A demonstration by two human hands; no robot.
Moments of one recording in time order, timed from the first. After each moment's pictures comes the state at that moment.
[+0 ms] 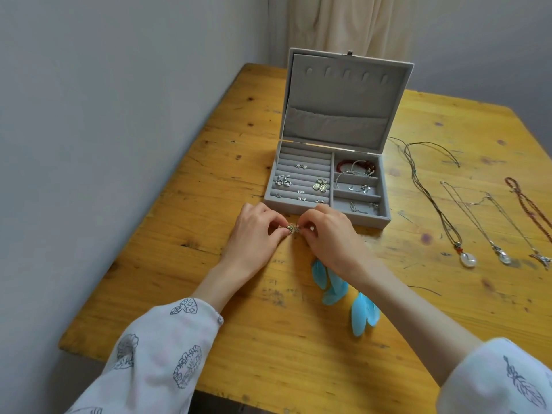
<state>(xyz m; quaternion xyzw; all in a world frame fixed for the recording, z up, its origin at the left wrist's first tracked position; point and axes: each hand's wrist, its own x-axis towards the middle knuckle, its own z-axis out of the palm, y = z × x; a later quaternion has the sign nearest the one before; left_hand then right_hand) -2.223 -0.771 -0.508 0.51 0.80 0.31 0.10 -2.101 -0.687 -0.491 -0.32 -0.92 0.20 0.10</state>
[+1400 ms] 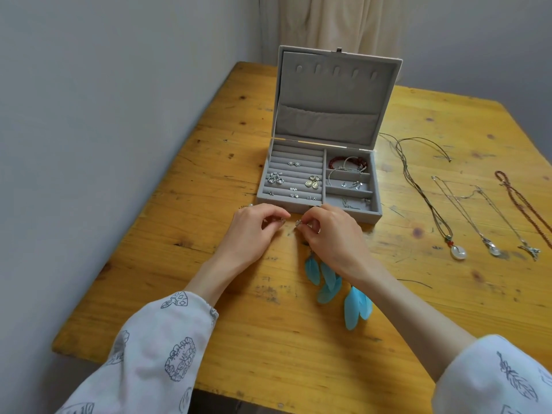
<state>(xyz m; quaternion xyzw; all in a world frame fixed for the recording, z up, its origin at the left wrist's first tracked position) -2.222 -0.769 -0.496 0.54 0.75 0.36 0.14 -2.091 -0.687 -0.494 -0.39 -0.89 0.19 0.14</state>
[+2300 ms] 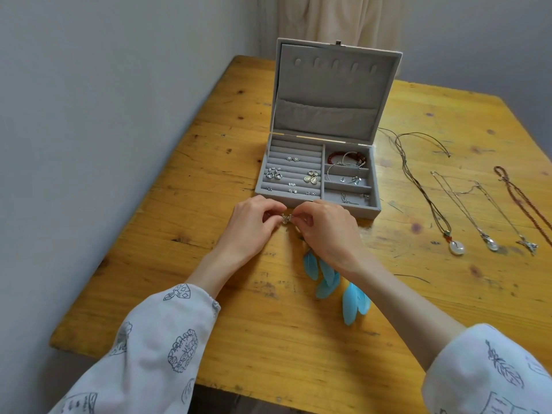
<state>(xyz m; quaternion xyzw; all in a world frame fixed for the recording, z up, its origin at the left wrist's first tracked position) -2.221 -0.765 -0.497 0.52 0.77 0.33 0.13 -2.097 -0.688 -0.493 -0.38 -0.90 0.18 0.13</state>
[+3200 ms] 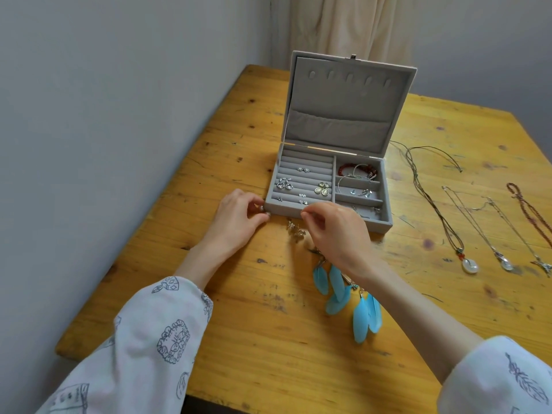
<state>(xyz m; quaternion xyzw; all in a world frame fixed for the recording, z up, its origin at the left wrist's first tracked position) -2.259 -0.766 -0.490 0.46 0.83 0.28 0.14 -2.105 -0.681 -0.490 -0.35 -0.90 0.19 0.20</state>
